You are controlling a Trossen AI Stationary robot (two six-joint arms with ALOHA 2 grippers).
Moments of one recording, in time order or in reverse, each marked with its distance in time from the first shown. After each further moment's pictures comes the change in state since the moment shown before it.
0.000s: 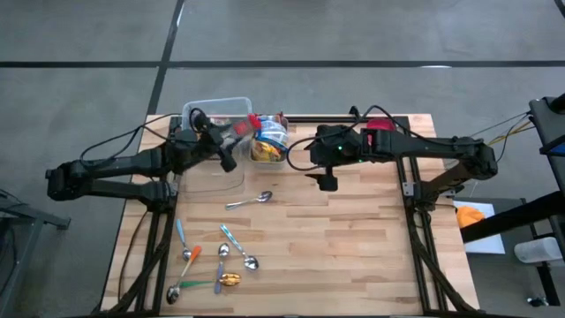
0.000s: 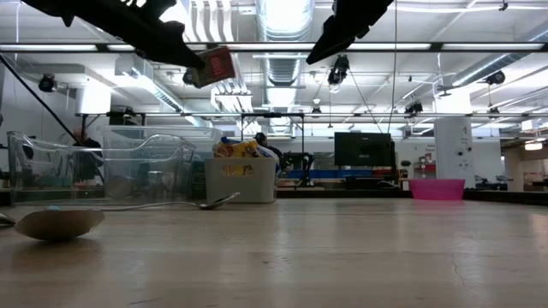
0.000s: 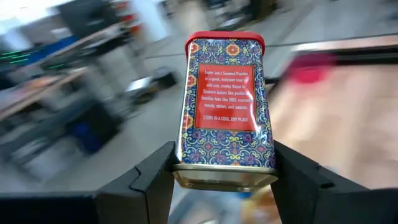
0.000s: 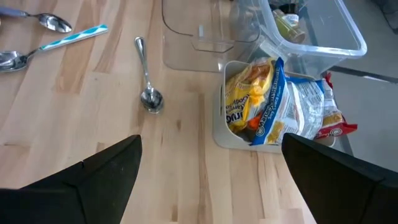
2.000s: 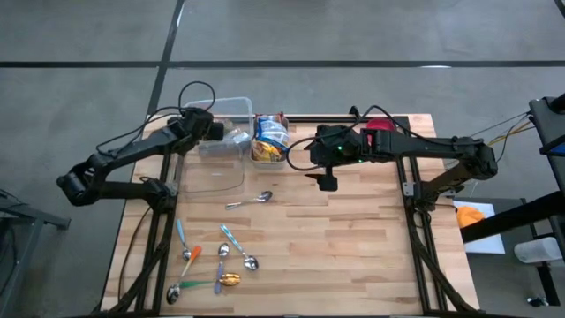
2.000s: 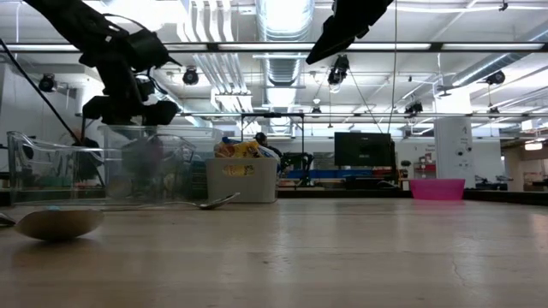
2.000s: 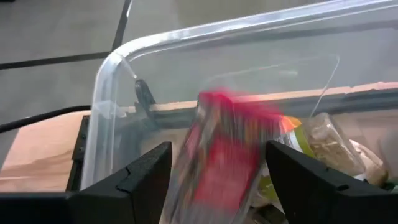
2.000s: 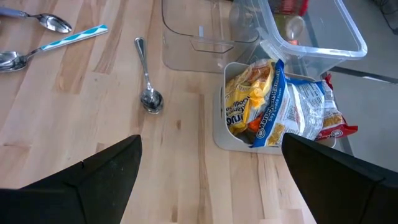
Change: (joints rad) left arm 0.513 0.241 0.026 -0.408 -0.118 -0.727; right arm 0.000 0.002 0.000 0.002 0.000 0.000
